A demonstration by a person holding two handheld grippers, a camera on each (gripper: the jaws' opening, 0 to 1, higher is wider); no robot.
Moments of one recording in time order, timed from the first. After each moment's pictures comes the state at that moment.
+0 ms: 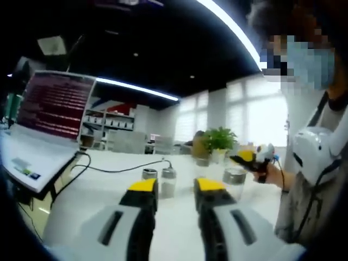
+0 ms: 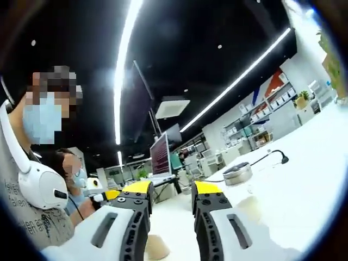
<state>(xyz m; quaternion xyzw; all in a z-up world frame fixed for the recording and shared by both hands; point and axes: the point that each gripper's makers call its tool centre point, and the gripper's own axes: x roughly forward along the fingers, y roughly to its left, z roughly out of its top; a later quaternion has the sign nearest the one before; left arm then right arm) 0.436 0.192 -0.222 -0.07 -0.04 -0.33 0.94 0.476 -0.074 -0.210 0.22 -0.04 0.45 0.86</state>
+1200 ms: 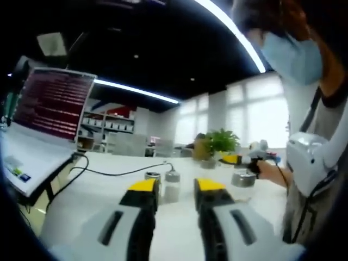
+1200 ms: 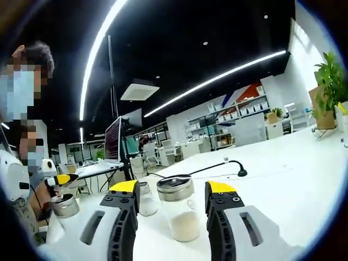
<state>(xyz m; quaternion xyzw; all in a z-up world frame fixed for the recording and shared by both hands) 0.456 0.194 -0.219 -0.07 -0.06 -0.32 0.94 0.560 -0.111 -0.226 0.10 0.00 0.32 0.94</state>
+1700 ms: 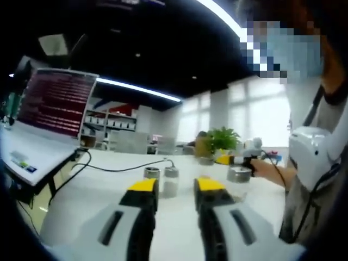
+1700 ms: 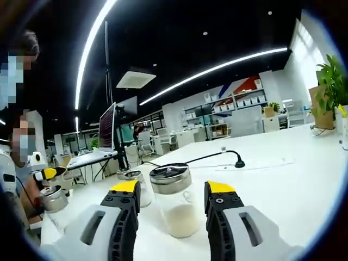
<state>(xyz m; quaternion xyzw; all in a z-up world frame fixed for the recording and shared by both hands) 0.445 0.207 -0.225 -0.06 -0.05 -0.31 0.95 0.580 -0.094 -0.245 0.09 0.04 0.31 0.94</state>
